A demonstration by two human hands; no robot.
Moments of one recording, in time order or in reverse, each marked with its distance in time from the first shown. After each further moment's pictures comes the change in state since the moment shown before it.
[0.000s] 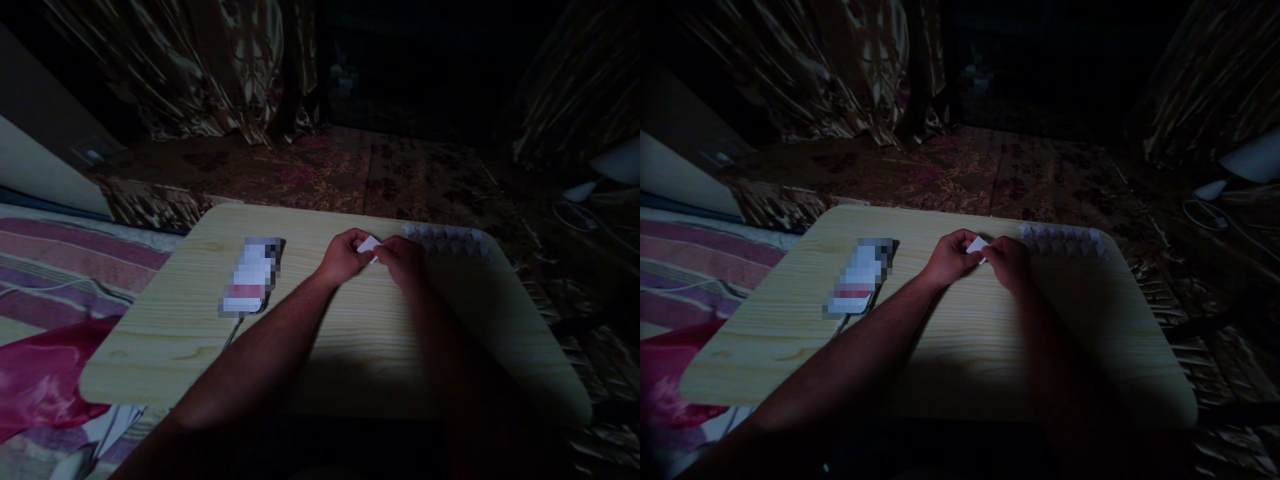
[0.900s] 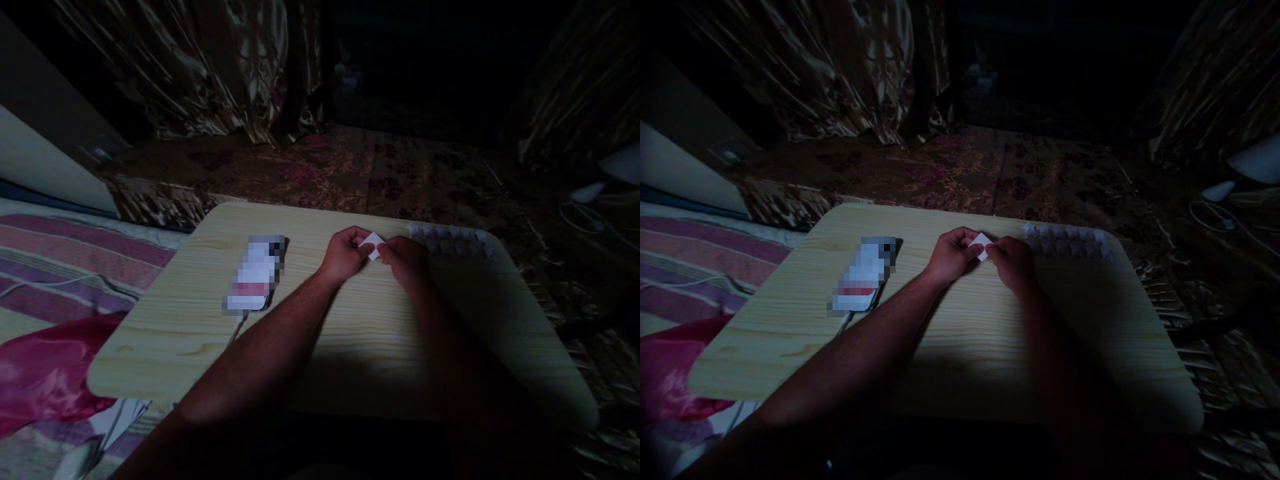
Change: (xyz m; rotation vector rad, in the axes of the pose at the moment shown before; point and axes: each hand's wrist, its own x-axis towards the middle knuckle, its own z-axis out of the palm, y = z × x) left_hand 0.001 0.002 -0.001 0.029 0.103 -0.012; right_hand 0.001 0.005 0.002 0.012 -0.030 0.014
